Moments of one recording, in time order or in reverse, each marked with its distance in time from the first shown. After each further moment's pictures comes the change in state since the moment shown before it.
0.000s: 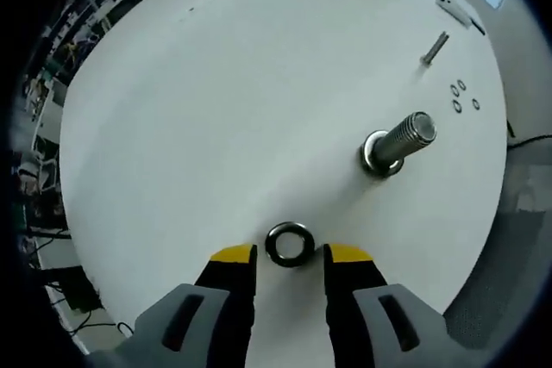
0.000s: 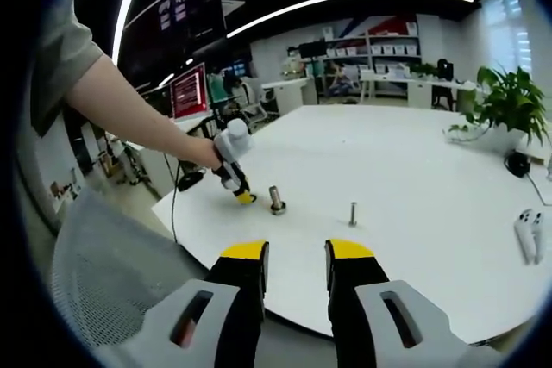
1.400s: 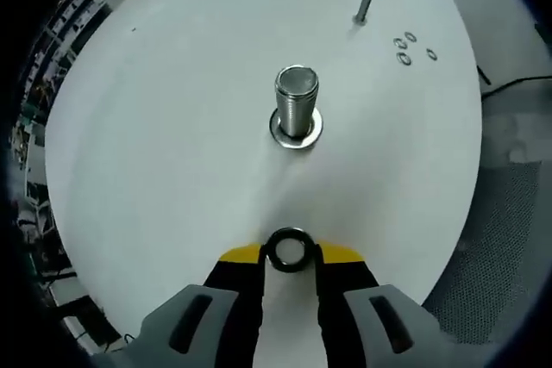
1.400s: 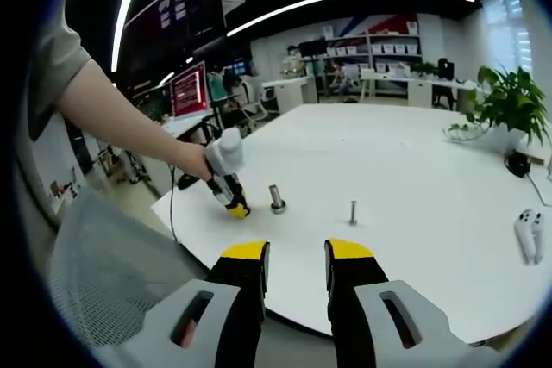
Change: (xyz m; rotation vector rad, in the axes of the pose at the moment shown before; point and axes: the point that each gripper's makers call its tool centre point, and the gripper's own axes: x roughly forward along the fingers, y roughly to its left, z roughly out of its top) left arm 0.002 -0.038 -0.016 0.184 0.061 -0.059; right arm 0.000 0.000 -0.001 -0.001 0.004 0.004
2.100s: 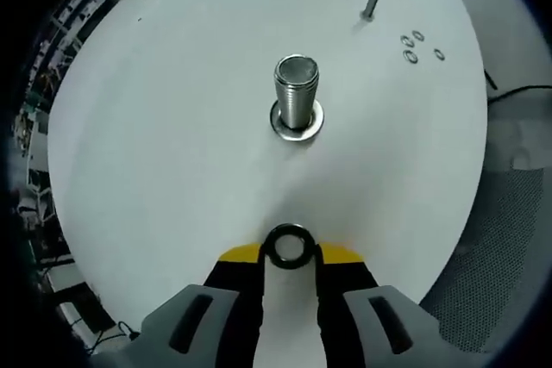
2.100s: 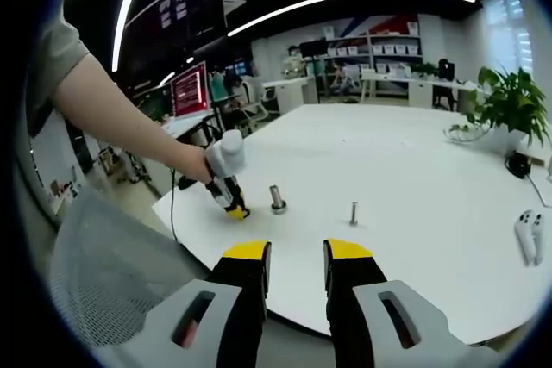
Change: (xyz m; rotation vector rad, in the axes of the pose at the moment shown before) left arm 0.001 -0.008 -0.003 -0.055 0.033 0.029; right arm 0.001 0.001 0.000 -0.005 0.000 0.001
